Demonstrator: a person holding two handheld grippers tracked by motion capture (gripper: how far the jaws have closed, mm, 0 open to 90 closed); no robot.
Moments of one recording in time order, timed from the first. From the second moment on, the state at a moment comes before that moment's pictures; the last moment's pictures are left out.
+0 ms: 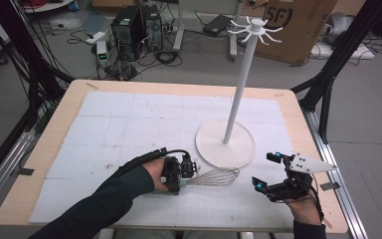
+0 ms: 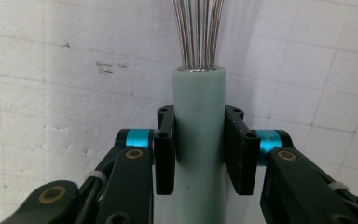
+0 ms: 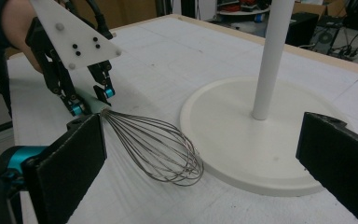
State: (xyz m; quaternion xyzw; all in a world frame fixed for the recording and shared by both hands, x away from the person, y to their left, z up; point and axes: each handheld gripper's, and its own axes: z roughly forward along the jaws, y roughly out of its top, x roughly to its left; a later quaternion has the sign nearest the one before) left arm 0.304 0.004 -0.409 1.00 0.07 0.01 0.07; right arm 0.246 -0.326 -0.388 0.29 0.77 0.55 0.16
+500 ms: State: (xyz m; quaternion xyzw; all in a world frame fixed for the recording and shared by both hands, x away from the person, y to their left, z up) left arm 0.303 0.002 -0.403 0.99 0.03 0.01 0.10; right arm 0.244 -0.330 -0.385 0.29 0.77 0.55 0.16
